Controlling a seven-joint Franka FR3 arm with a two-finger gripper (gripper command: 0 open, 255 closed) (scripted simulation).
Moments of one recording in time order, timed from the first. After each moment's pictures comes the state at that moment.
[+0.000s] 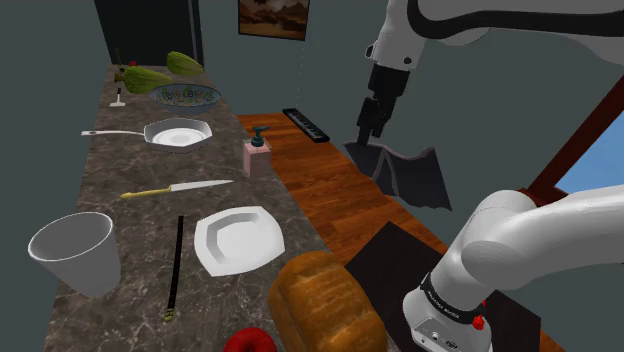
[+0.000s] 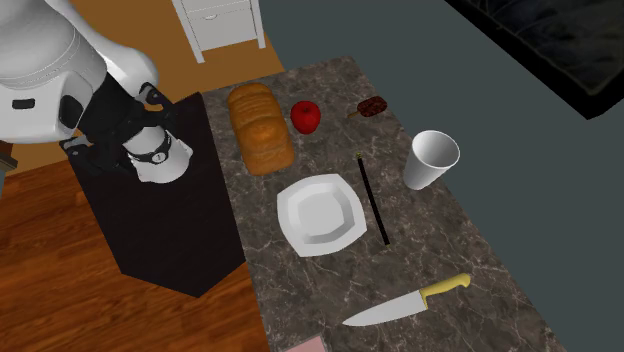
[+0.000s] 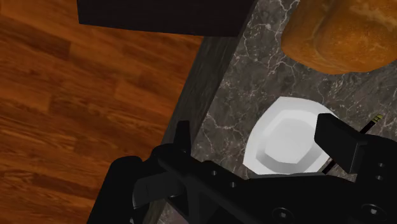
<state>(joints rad) 0.00 -0.74 -0.01 -2.42 0.09 1.64 -0.15</state>
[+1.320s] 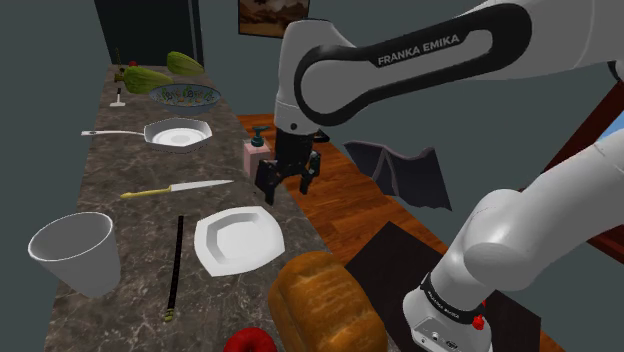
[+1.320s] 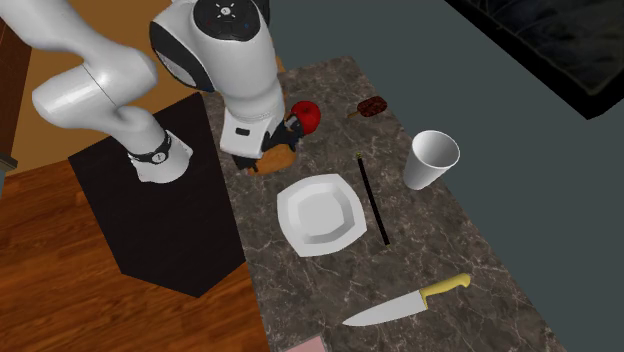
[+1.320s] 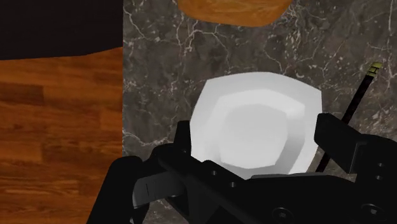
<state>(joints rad) 0.04 -0.34 0.37 -2.41 0.27 2.04 0.43</state>
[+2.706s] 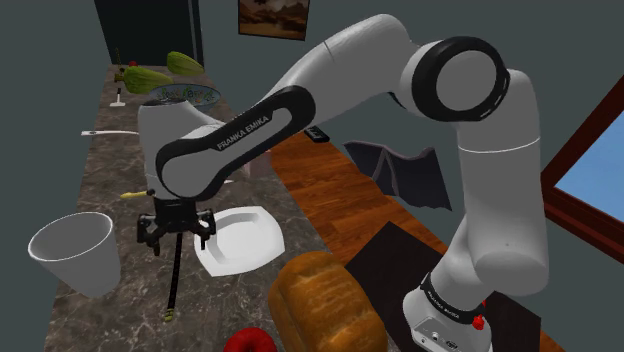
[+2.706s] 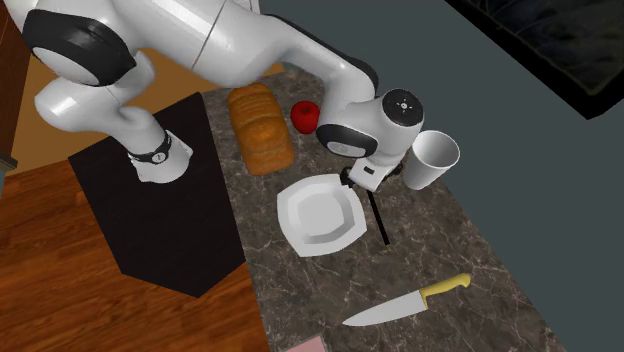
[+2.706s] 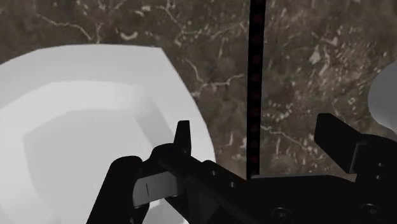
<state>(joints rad) 0.23 0.54 0.44 -1.77 -0.08 2.24 1.17</state>
